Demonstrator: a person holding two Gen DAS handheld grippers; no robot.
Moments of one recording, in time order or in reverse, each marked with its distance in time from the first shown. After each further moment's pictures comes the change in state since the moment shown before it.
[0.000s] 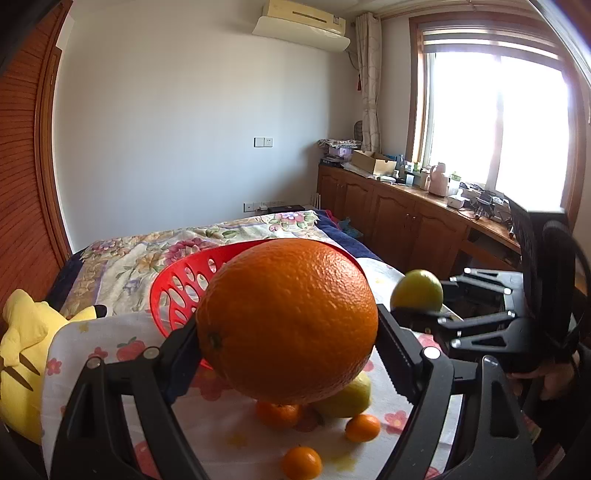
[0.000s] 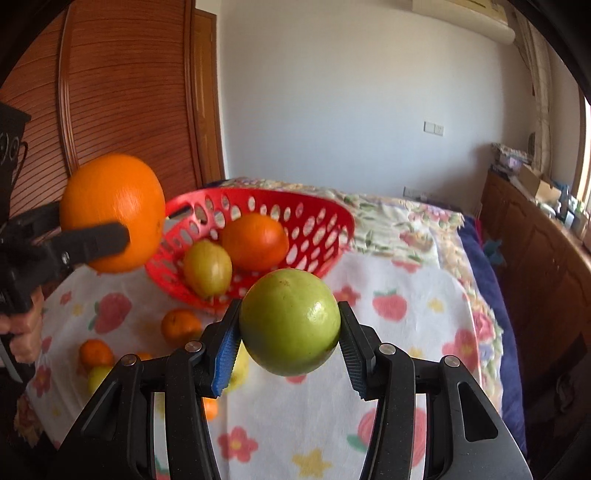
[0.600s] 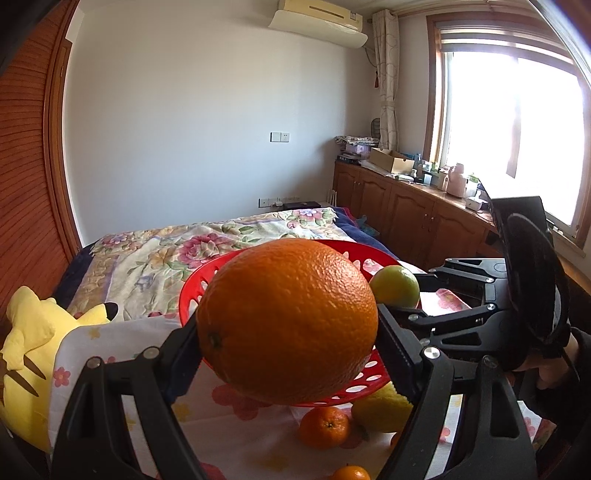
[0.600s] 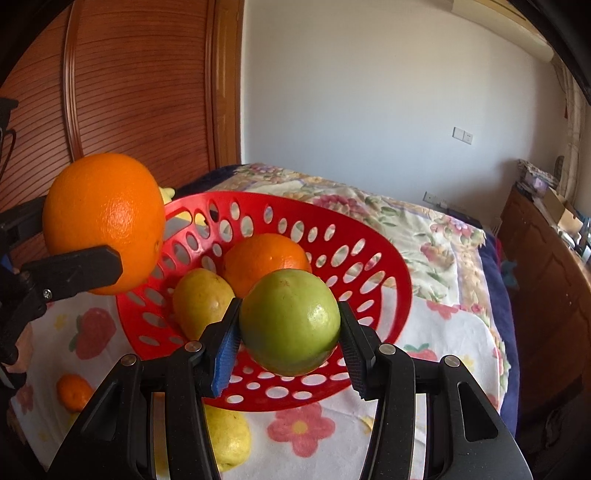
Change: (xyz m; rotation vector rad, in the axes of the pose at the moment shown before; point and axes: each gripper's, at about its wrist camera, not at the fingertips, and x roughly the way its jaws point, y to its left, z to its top) left arm 0.027 0.038 0.006 -0.027 0.020 0.047; right arm 0.072 0.021 0.039 -0.105 0.067 0.038
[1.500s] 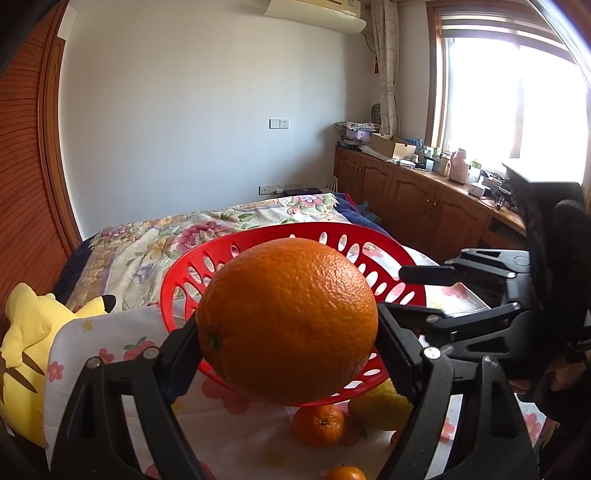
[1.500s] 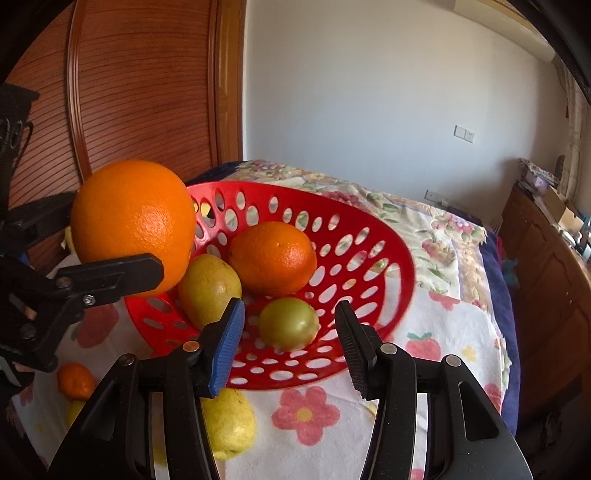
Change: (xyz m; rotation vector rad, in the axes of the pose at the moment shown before) left arm 0.017 -0.006 -0.006 0.017 0.052 0.006; right arm -0.007 -0.001 -0.011 0.009 -0.003 0.003
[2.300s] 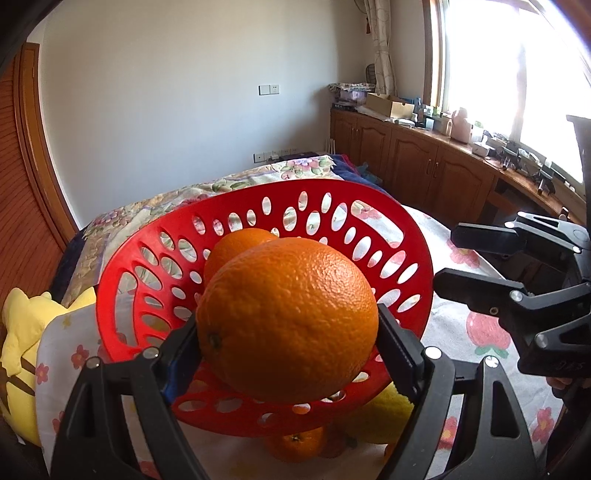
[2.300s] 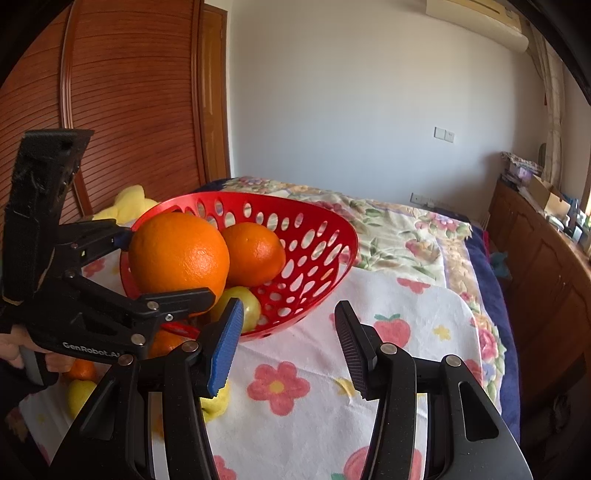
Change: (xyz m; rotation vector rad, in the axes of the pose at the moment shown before) left arm 0.049 -0.038 -0.002 0.067 0.143 0.027; right arm -0.034 -0.028 -0.024 0.058 -0.060 -0.023
